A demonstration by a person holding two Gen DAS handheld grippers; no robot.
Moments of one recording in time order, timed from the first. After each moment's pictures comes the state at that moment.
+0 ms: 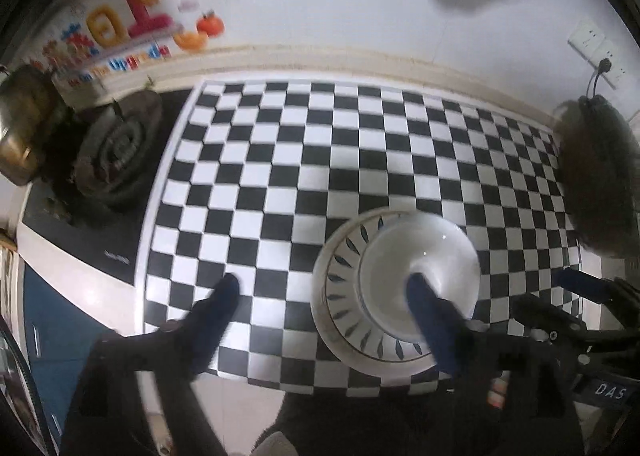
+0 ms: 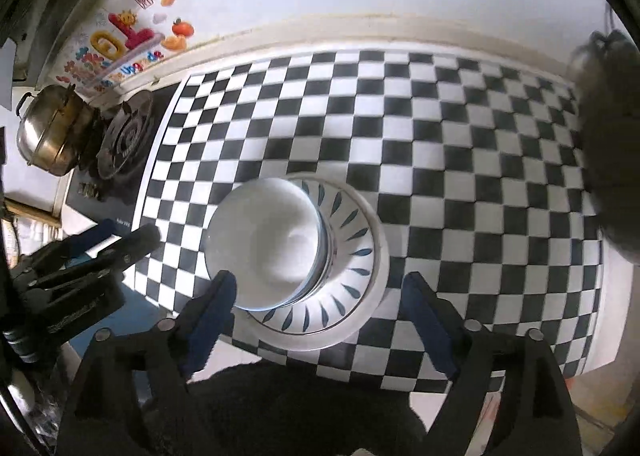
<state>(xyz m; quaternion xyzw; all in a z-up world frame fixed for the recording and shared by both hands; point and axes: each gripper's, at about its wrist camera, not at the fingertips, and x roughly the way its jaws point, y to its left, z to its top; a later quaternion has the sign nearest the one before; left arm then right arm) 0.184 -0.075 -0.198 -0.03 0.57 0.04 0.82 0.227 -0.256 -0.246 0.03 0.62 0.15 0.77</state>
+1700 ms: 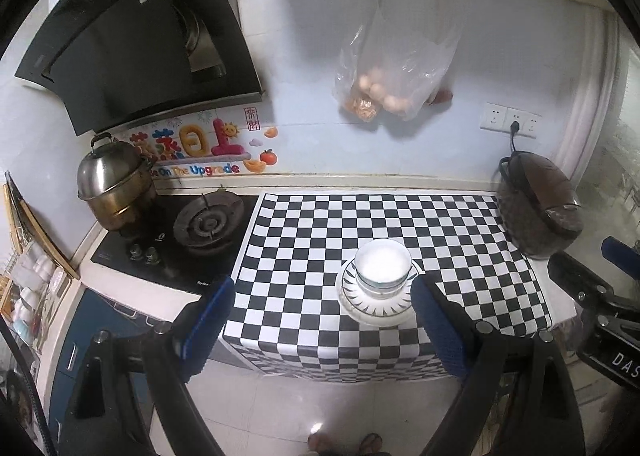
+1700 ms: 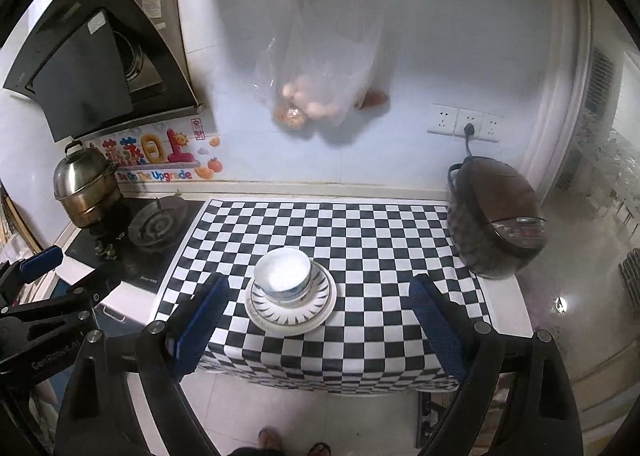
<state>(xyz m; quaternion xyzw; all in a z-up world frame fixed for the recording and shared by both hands) -0.077 -0.095 -0.001 0.02 0.36 0.05 0.93 -0.082 -0.272 0.001 0.00 0.35 0.06 0.93</state>
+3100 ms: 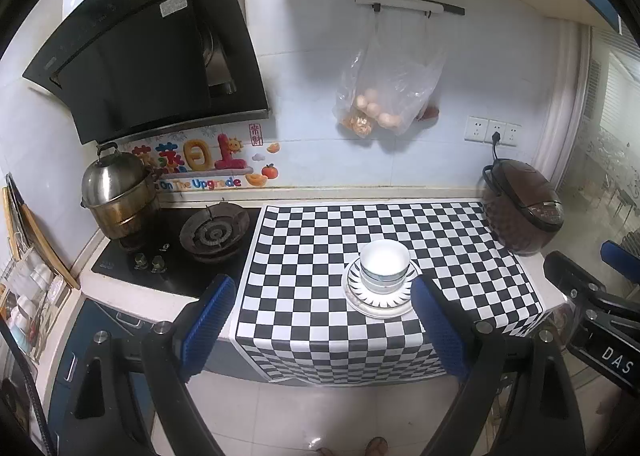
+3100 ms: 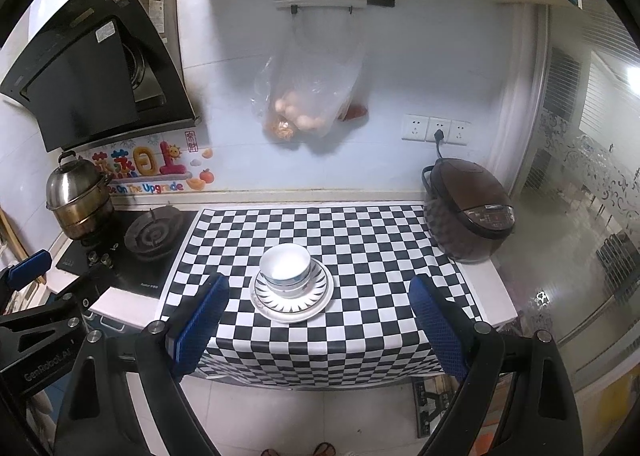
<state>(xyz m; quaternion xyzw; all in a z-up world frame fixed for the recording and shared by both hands) -0.140 -0.059 0.017 0.02 0.33 0.03 0.94 -0.165 -0.231 0.024 0.00 0.33 0.01 0.95</state>
